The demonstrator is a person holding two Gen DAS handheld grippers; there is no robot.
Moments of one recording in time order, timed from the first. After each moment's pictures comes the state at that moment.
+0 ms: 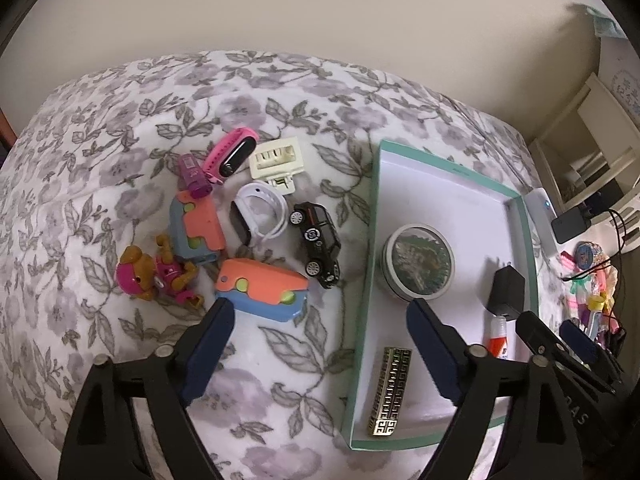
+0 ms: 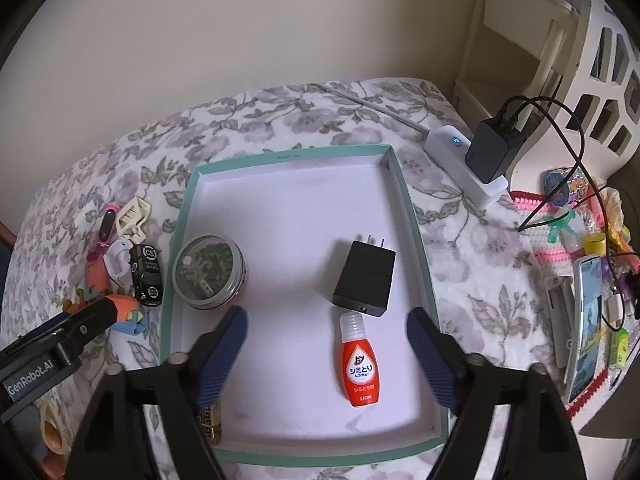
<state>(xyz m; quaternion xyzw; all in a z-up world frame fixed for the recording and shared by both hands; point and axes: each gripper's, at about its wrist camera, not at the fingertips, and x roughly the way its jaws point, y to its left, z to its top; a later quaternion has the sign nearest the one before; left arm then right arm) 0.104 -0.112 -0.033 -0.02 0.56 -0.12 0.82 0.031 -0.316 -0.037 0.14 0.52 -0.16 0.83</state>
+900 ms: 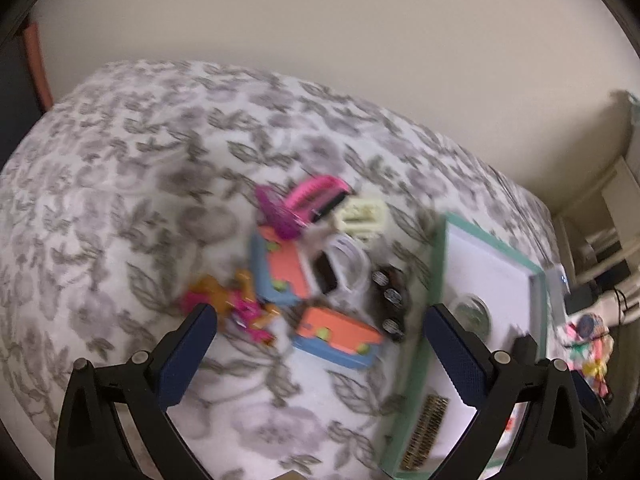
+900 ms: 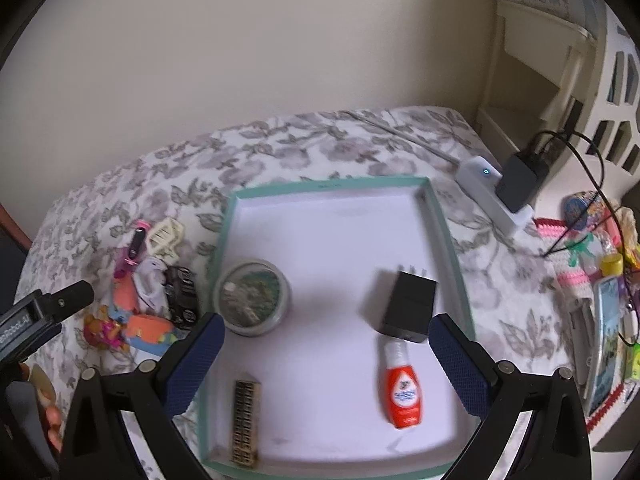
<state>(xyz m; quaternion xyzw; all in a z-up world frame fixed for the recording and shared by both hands) 0.126 -0.037 -0.021 -0.10 0.51 -0.05 0.85 0.047 -0.288 -0.025 0.14 0.47 -0.14 0.86</state>
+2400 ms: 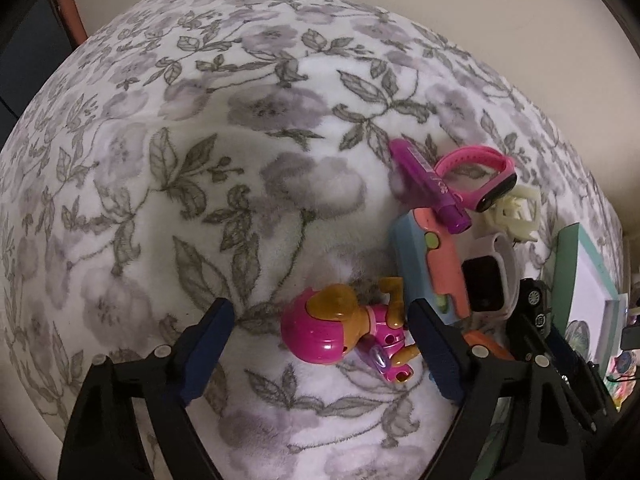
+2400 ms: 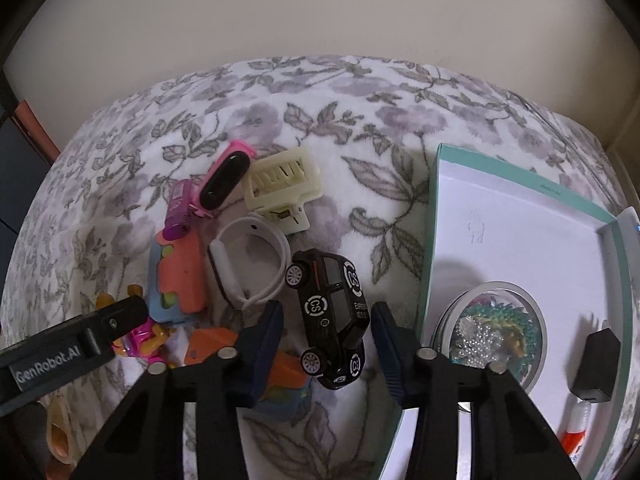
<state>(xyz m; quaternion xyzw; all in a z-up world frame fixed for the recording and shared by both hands) 0.171 0.022 -0.105 -0.10 0.61 0.04 0.79 0.150 -0.161 -0.109 0.07 0.54 -0.02 0.84</state>
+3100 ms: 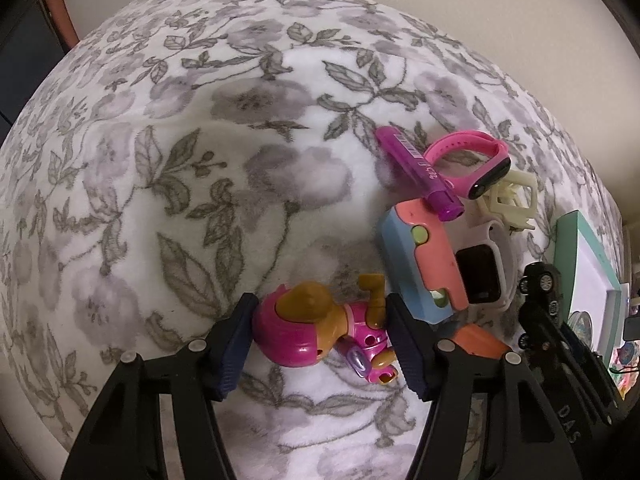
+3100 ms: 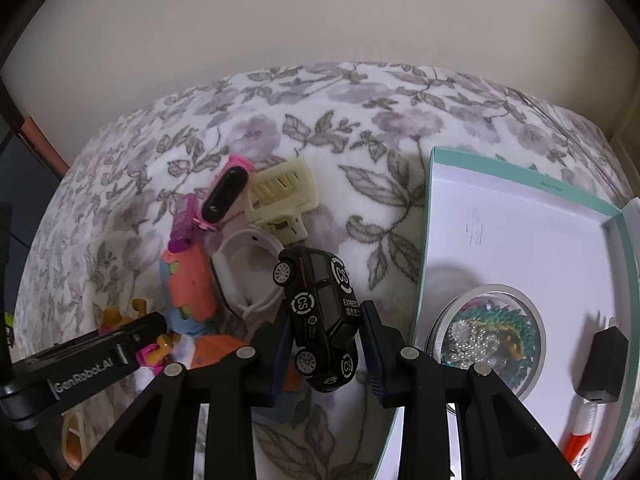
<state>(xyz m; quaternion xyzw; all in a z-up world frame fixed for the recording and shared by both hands) 0.172 0.012 -0.111 -0.09 0.61 0.03 0.79 0.150 -0.171 -0.101 0.10 0.52 0.00 0.85</state>
